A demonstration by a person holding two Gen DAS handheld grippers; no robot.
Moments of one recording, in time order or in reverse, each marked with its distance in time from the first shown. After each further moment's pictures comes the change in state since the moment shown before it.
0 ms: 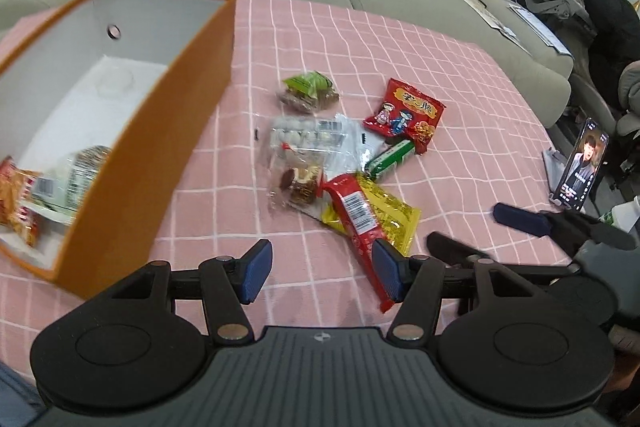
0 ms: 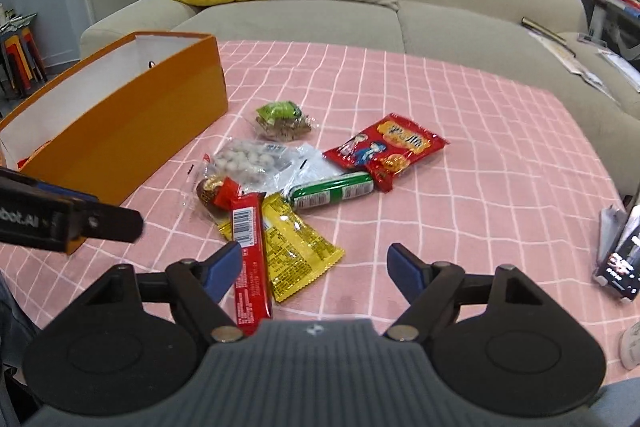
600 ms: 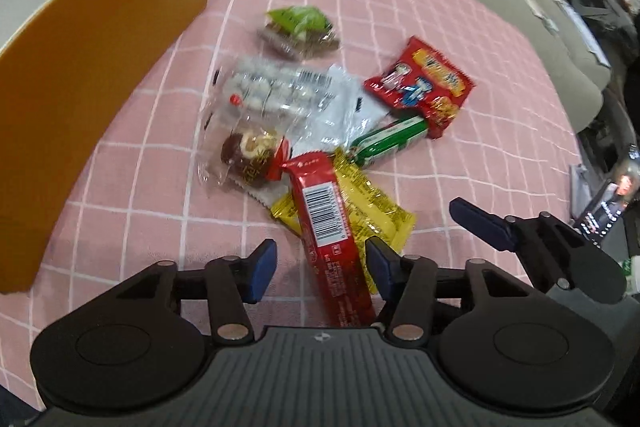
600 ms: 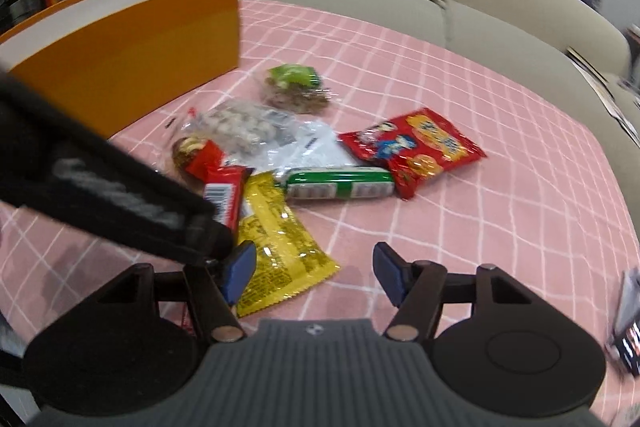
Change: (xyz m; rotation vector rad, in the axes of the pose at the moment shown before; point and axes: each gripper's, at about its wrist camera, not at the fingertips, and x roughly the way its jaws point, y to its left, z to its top) left arm 0.086 -0.026 0.016 -0.172 0.163 0.029; right arm 0.060 -0.003 -0.002 -0.223 0.045 0.025
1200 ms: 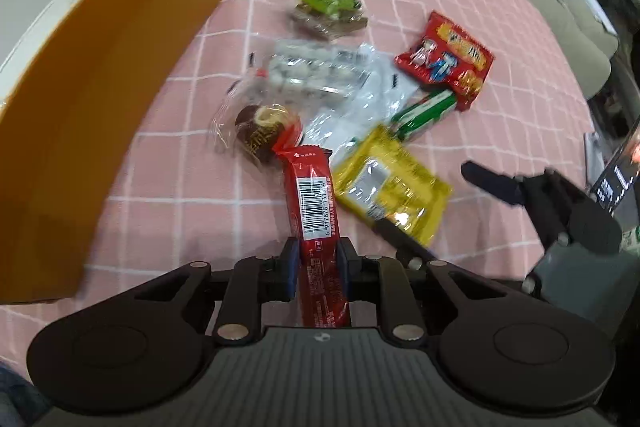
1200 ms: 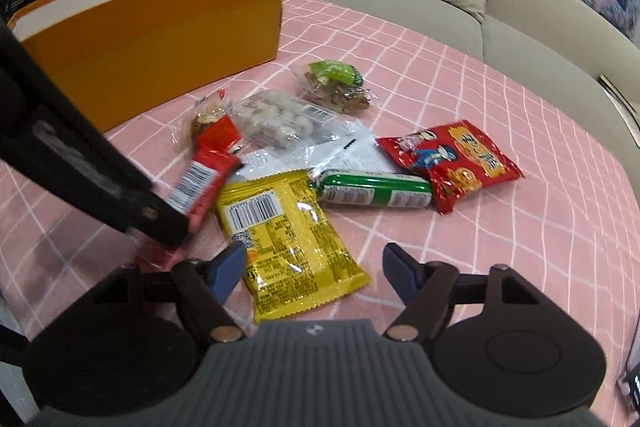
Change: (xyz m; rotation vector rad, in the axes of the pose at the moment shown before) left arm -0.013 0.025 0.003 0.067 0.096 0.029; right arm 0.013 0.010 0.000 -0.069 -0.018 0.074
